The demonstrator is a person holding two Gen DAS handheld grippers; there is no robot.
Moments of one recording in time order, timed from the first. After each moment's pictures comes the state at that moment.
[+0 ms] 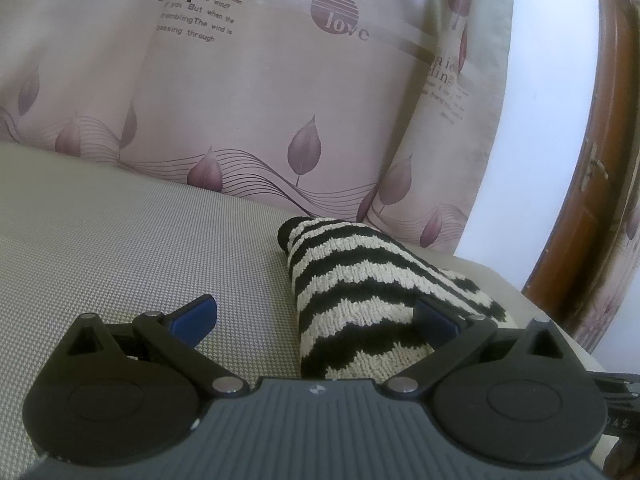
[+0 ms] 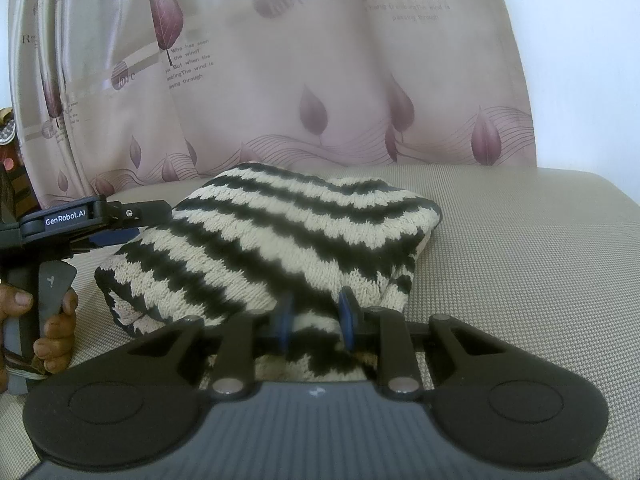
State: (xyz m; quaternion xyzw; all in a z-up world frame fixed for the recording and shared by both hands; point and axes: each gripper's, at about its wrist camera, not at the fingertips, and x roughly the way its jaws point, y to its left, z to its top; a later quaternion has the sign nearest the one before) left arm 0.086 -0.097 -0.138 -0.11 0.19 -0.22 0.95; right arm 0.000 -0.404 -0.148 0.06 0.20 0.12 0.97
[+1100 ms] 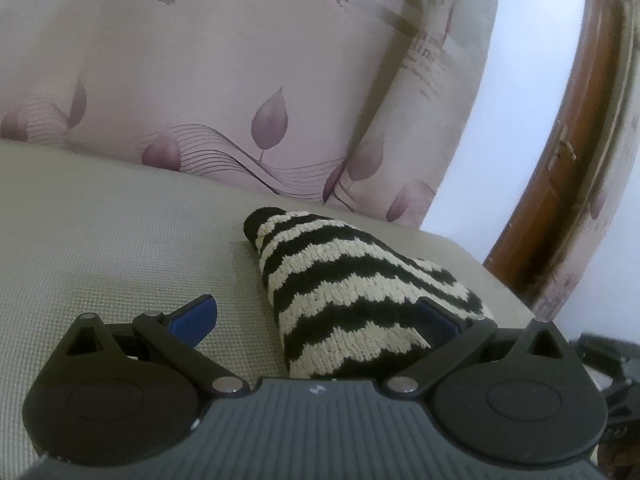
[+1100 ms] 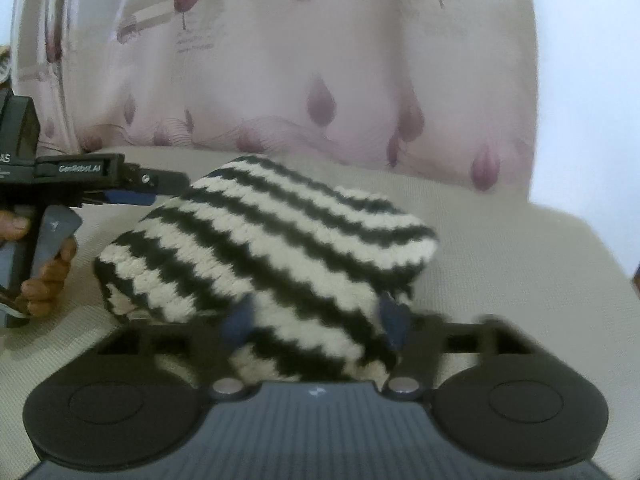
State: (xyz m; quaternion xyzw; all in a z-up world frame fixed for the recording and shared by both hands) left arm 0.131 -0.097 -0.124 -0.11 0.25 -0.31 0.91; right arm 0.002 -0.377 -0.115 -0.04 0.23 0.08 0.97
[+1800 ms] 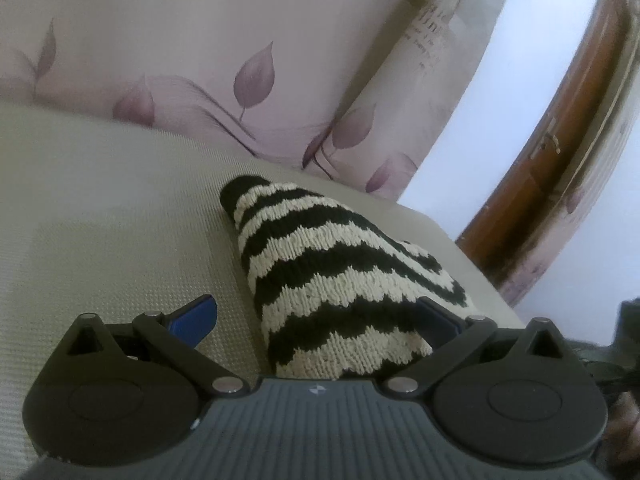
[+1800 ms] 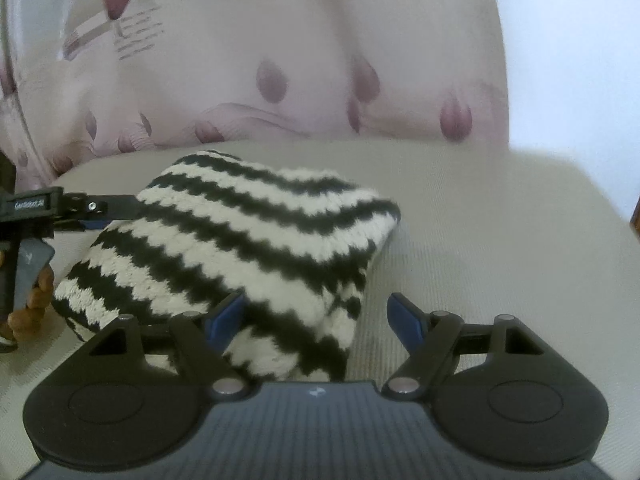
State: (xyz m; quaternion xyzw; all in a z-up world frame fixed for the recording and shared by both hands) left arm 0.170 -0.102 -0.133 -0.14 0.32 -0.36 0.87; right arm 0.040 -0.429 -0.120 0.08 0.30 0.07 0.95
